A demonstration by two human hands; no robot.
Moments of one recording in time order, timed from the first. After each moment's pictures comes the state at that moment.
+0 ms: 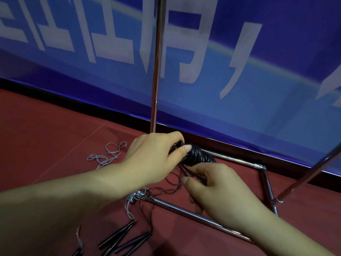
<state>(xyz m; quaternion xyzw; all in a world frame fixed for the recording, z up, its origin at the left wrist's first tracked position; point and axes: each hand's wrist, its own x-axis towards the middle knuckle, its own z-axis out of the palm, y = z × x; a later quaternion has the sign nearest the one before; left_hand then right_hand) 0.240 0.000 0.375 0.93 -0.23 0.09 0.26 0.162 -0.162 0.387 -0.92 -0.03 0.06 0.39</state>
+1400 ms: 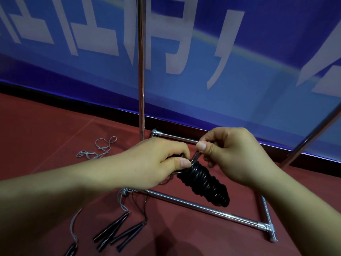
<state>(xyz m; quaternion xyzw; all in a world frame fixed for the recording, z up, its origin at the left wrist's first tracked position) 0.218 -0.006 0.386 0.86 -0.39 -0.12 0.32 0.175 -0.211 0.404 -0.93 -0.01 -0.06 0.37</state>
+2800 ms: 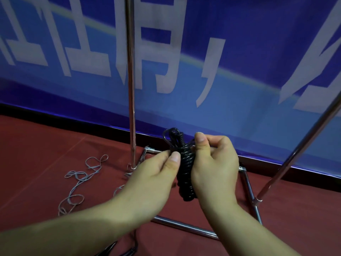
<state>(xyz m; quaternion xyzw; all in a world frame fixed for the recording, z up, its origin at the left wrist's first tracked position) 0.192 -0.047 0.381 0.74 -0.19 -0.10 0.64 0.185 -0.171 0.391 -0.73 0.16 -0.34 0.57</state>
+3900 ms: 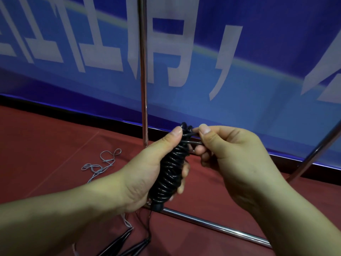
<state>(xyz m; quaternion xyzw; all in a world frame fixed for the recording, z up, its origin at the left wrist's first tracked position) 0.206 -0.022 0.397 0.61 -0.14 -0.29 0.73 0.173 -0.177 0.424 -0.69 0.06 -0.08 0.72</state>
